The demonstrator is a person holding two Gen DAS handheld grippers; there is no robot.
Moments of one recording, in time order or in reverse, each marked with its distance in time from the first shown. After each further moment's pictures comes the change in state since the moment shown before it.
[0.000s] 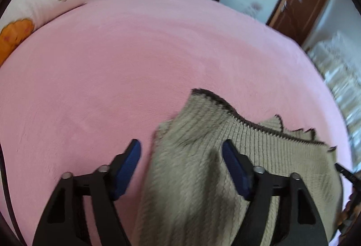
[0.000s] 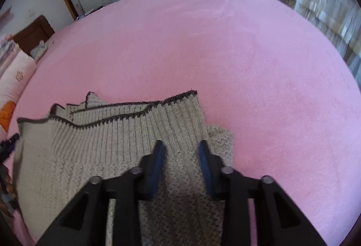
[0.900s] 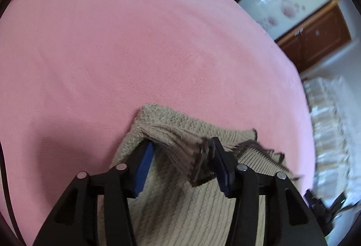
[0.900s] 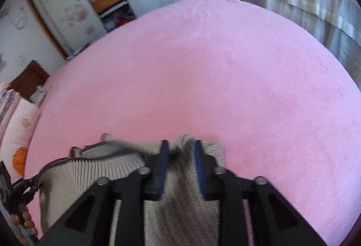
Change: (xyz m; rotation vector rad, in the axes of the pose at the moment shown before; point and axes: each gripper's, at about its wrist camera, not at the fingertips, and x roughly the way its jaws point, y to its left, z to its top) left arm -0.020 0.040 -0.017 -0.347 0.095 -0.184; right arm -0.037 -0.037 0.003 0.319 -0.096 0.061
